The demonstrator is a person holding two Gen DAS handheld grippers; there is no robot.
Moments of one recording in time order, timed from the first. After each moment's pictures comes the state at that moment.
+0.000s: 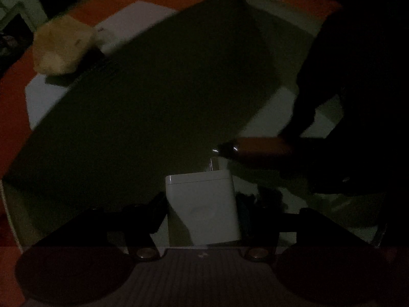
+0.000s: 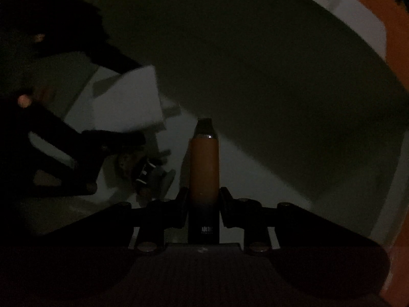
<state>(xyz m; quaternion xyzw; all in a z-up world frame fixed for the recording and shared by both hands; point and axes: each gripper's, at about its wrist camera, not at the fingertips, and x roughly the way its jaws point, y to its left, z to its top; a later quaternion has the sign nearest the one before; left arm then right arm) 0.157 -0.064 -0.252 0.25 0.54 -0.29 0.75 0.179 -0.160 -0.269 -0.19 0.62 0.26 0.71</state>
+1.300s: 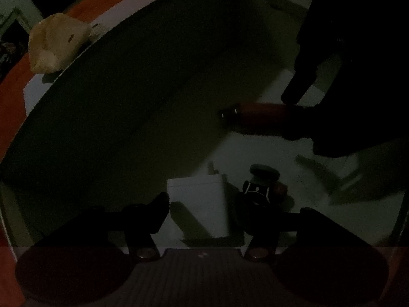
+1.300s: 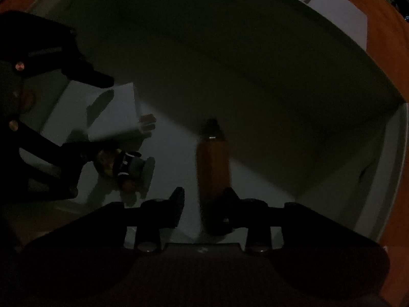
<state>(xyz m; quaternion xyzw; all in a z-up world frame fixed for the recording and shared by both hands) 0.147 -0.065 -0.267 0.28 0.53 -0.28 0.75 0.166 -0.212 -0.285 -0.17 0.63 0.22 0.72</state>
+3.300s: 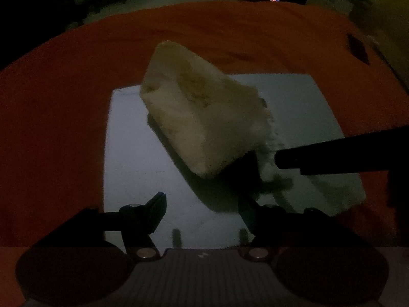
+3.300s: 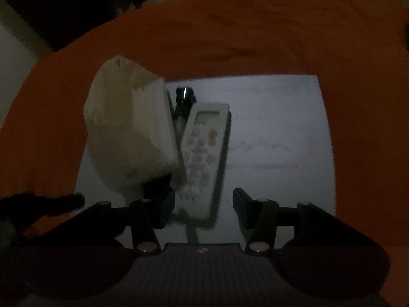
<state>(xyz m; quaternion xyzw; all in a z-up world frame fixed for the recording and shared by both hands) 0.391 -0.027 -0.227 0.03 0.55 -0.06 0.83 0.444 -0.219 -0.253 0.12 0.56 0.11 0.81</state>
